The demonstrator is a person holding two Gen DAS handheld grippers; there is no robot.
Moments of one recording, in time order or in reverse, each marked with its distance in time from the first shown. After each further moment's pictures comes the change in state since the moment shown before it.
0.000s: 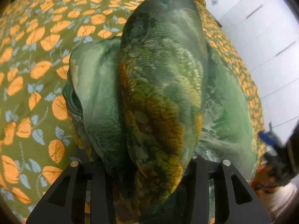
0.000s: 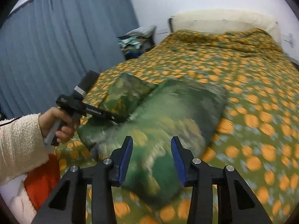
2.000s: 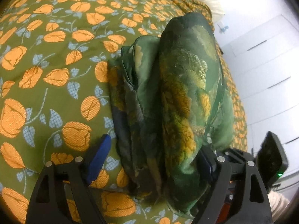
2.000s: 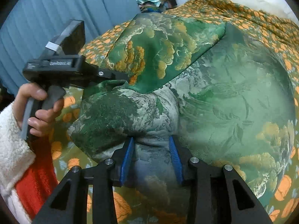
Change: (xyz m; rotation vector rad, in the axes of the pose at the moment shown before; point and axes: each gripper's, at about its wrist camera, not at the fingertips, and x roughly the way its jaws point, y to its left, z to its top) left arm -0.036 0.081 -0.058 -0.188 -0.113 -0.103; right arm 0.121 0.064 -0.003 -0.106 0.303 -0.008
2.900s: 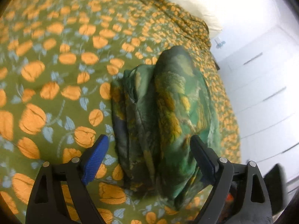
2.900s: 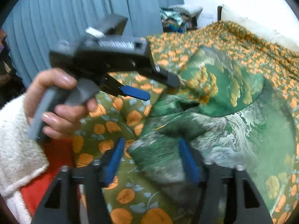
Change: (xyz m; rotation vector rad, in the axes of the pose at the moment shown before) left arm -0.063 -0.027 -0.006 0.000 -0.131 0.008; right arm -0.034 0.087 0.007 -0.145 -0.168 0.026
